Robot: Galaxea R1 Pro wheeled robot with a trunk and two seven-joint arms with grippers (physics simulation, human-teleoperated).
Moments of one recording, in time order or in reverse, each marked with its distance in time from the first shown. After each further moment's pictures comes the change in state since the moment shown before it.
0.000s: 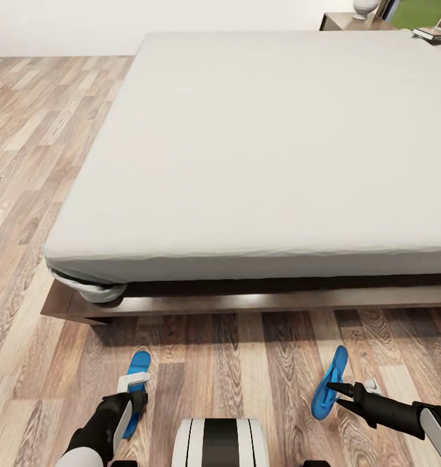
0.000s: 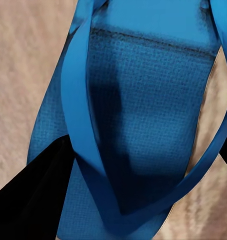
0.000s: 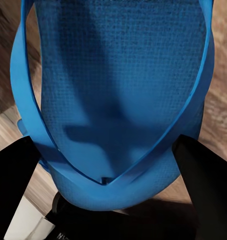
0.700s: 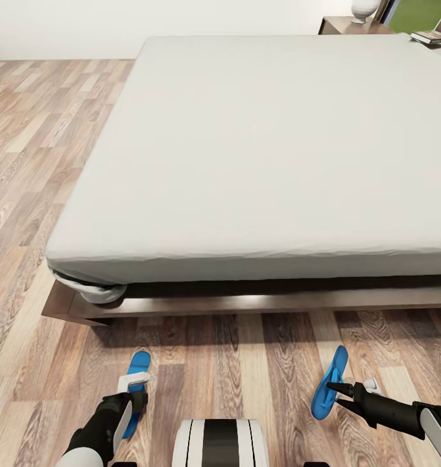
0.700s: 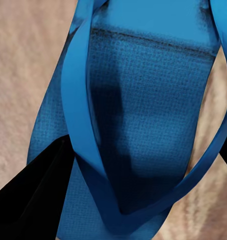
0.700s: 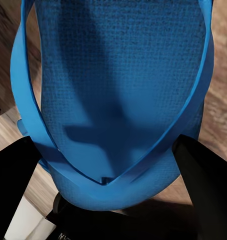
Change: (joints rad) left arm 0.000 0.000 -0.002 0.000 0.000 0.000 0.001; right arm 0.000 0.000 0.000 0.000 0.000 0.000 0.000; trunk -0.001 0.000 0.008
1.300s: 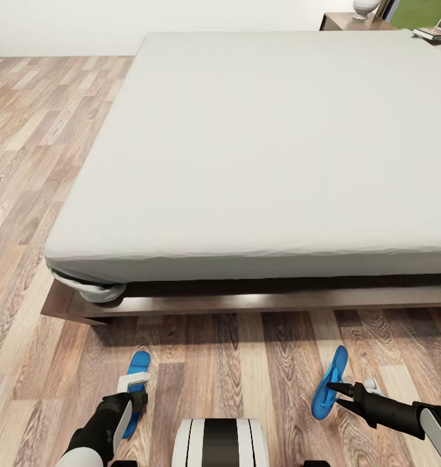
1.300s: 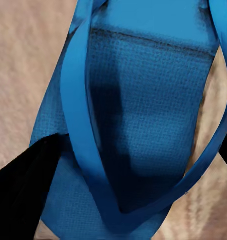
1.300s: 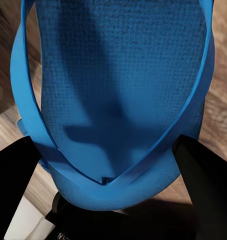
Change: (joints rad) left arm 0.000 0.000 0.000 0.000 -0.001 0.000 0.001; right arm 0.000 0.000 0.000 0.000 0.000 0.000 0.000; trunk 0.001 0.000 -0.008
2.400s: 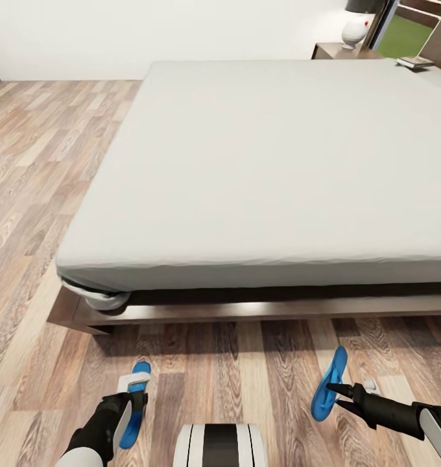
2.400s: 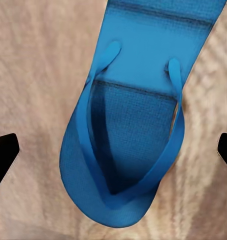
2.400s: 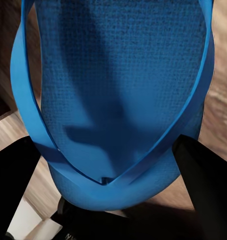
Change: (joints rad) left arm 0.000 0.001 0.001 -0.001 0.001 0.003 -0.008; right arm 0.000 0.001 0.005 0.003 0.003 -0.001 -0.003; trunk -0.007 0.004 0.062
